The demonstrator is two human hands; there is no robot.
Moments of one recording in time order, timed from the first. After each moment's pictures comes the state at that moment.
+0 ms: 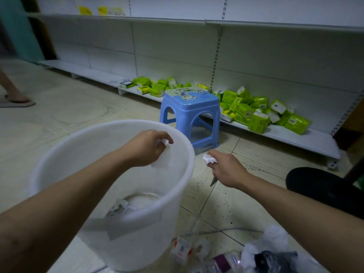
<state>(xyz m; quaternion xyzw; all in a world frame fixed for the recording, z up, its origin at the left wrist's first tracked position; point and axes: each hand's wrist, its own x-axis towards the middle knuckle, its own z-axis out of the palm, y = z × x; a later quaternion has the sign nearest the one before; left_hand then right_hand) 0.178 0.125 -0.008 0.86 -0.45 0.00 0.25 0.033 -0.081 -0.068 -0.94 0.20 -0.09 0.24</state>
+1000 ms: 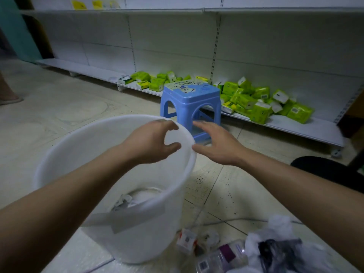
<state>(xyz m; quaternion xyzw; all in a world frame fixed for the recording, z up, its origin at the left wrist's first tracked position) 0.150 0.122 0.009 0.86 -0.48 0.07 0.17 0.049 -0.066 -0.026 -0.96 0.14 -0.12 0.22</state>
